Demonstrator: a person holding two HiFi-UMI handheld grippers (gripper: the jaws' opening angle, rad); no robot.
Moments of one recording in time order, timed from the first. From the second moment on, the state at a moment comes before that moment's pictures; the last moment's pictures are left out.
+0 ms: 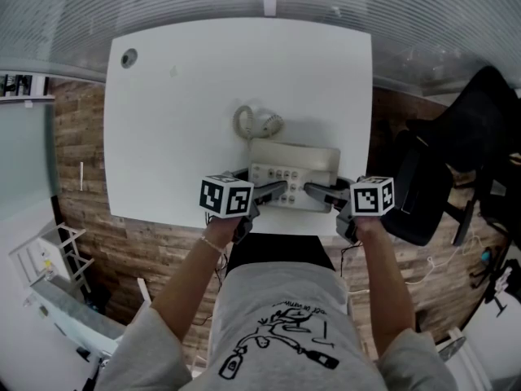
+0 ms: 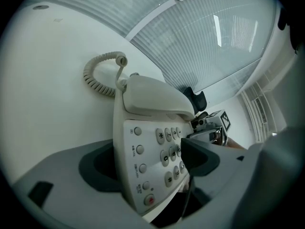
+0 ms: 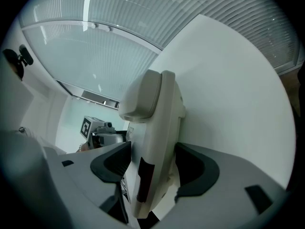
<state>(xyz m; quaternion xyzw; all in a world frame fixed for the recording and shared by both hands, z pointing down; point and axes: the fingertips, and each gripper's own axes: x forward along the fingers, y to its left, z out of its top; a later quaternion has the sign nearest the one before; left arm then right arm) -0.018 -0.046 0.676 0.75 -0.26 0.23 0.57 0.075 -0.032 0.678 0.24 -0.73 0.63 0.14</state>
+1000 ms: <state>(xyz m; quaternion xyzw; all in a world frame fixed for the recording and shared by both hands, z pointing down) -0.017 -0.043 0.677 0.75 -0.26 0.24 0.56 0.080 -0.038 0.676 0.27 -0.74 0.59 0.18</state>
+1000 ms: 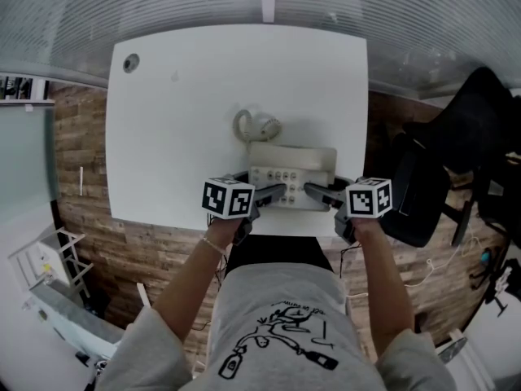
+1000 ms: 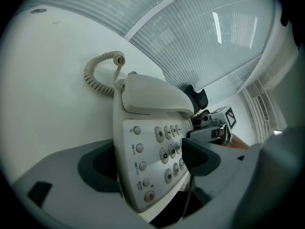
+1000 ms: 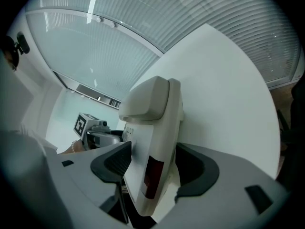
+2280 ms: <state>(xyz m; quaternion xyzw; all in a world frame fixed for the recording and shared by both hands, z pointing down) -0.029 -0.033 0.677 0.74 -0.27 0.28 0.55 0.083 -0.035 0.677 0.29 -0.74 0.58 0.19</state>
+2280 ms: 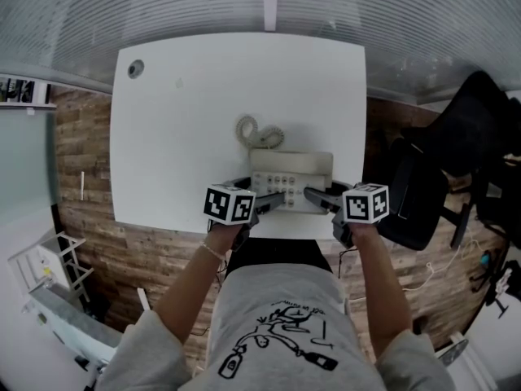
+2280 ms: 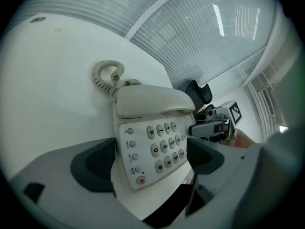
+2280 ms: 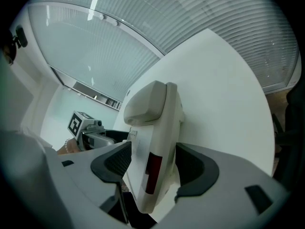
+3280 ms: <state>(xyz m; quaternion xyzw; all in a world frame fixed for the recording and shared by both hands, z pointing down) -0.023 -0.065 0.528 0.84 -0.31 0.16 0.41 0.093 -0.063 0.527 0.39 -0.84 0.30 0.21</state>
